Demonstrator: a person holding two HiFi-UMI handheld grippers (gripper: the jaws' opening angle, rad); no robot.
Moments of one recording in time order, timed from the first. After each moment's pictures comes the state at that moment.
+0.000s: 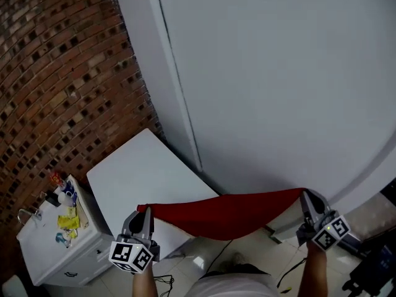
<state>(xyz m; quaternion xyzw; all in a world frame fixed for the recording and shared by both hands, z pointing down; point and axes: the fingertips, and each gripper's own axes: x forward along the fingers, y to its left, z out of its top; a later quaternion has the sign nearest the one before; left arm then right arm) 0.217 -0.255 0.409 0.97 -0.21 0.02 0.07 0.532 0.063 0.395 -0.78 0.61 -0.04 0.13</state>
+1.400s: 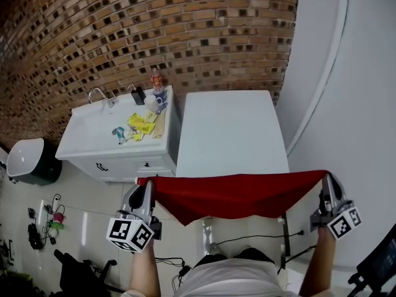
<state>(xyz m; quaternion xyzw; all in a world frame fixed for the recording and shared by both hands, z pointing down) -0.093 -0.226 0.403 0.83 -0.56 -0.02 0.08 0.414 -0.189 0.400 -0.55 0.82 -0.10 0.15</state>
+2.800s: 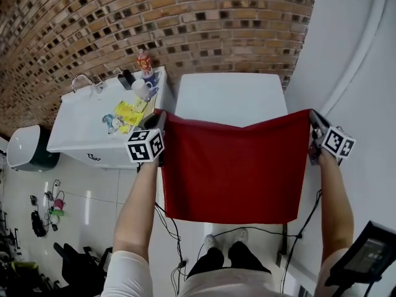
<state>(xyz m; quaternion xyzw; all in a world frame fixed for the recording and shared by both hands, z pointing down) -0.055 -0.560 0.519 0.81 -0.57 0.11 0.10 0.472 -0.542 0.523 -0.56 0.80 -0.22 0.04</state>
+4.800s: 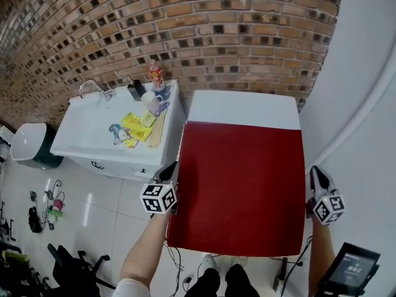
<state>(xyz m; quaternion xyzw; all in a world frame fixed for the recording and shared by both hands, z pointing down) -0.056 -0.502 0.640 0.80 -0.57 0.08 0.17 0.436 -0.483 0.611 -0.54 0.84 -0.08 -0.02</state>
